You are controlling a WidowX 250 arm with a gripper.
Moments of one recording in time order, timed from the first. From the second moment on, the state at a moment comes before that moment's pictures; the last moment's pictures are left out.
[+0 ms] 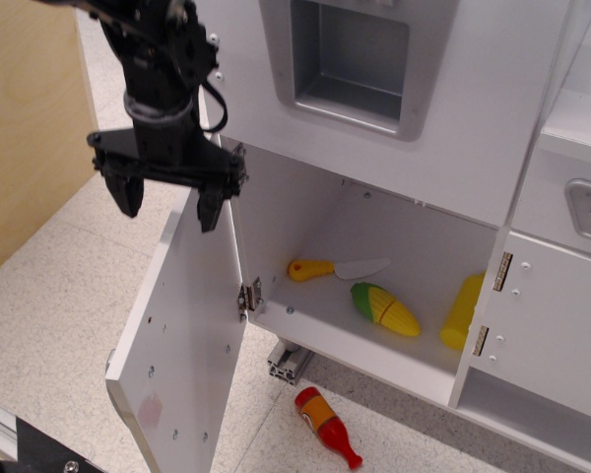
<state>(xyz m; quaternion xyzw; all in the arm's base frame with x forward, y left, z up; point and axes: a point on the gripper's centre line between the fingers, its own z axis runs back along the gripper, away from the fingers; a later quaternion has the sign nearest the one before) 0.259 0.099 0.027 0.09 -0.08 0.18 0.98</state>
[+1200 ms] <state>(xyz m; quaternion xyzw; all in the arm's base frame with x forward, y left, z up) 0.252 0.026 -0.017 0.06 -0.07 0.19 0.98</state>
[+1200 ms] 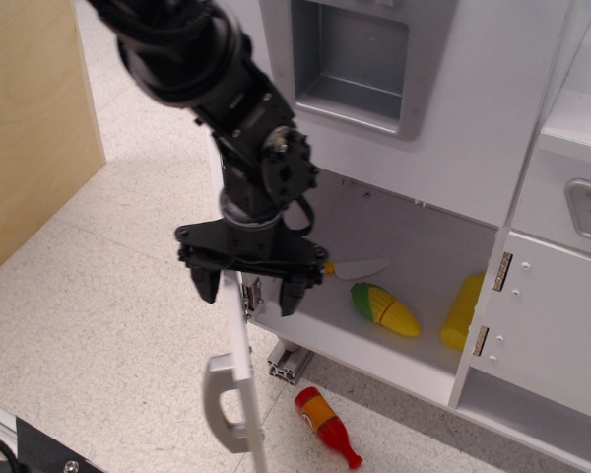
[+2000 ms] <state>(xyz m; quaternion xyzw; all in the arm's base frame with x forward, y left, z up) 0.243 0.024 0.048 -0.02 -0.09 0.17 0.98</state>
